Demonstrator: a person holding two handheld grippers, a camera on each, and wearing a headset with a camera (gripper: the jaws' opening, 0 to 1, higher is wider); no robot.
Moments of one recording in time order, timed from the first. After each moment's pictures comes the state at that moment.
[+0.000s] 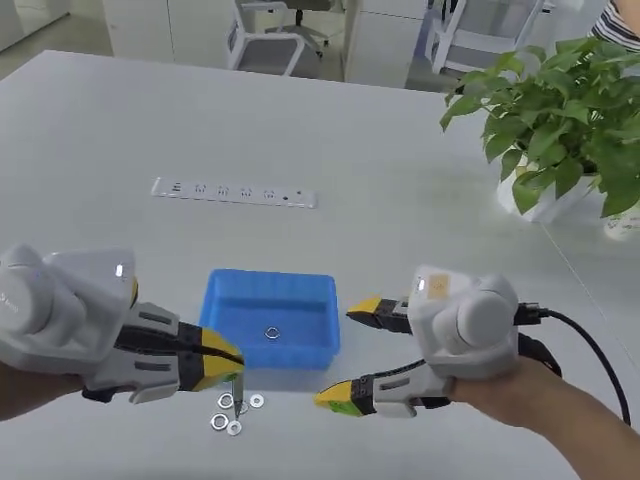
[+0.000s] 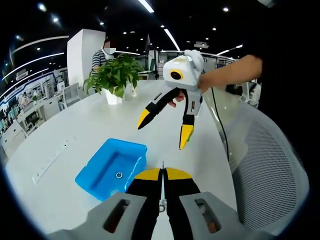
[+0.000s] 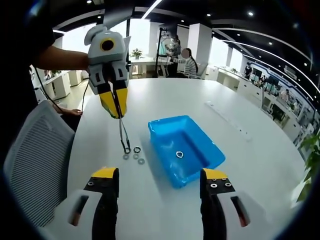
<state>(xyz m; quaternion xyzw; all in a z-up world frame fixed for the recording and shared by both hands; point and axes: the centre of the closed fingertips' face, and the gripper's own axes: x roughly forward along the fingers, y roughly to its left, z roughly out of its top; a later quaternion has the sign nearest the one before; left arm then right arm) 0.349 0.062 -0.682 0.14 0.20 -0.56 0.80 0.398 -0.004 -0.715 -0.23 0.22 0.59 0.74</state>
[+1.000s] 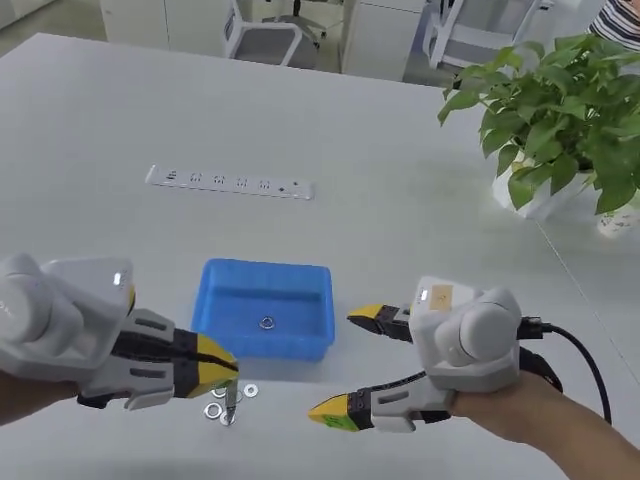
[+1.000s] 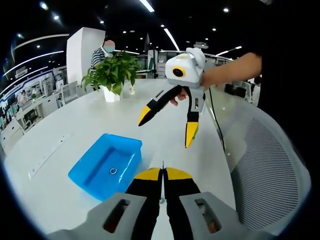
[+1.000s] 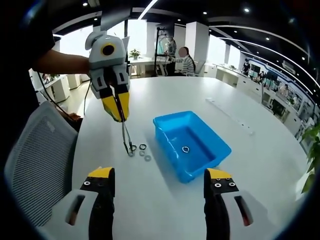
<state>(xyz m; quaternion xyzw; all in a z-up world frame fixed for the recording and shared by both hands) 0.342 0.060 -0.693 0.13 0.20 -0.56 0.79 0.385 -0.006 -0.723 -0.22 0.23 0.59 0.74</state>
